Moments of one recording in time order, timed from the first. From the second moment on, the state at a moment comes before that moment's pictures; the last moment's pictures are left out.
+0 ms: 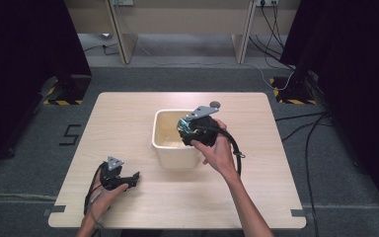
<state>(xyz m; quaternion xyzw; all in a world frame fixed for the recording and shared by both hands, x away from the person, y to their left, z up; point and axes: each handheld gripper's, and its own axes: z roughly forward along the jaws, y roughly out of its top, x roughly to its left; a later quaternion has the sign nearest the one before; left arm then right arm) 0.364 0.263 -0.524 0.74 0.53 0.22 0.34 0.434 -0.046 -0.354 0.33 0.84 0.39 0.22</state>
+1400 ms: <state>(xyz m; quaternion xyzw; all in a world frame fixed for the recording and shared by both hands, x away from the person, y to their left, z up) 0.364 0.263 -0.524 0.74 0.53 0.22 0.34 0.471 -0.014 -0.378 0.33 0.85 0.37 0.17</state>
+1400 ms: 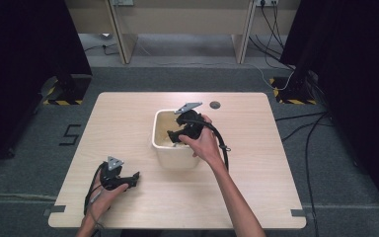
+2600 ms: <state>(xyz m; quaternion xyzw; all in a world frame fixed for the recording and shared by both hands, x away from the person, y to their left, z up) 0.364 0.263 -0.524 0.74 0.53 0.22 0.34 0.432 -0.086 -0.349 0.34 0.82 0.41 0.22</state>
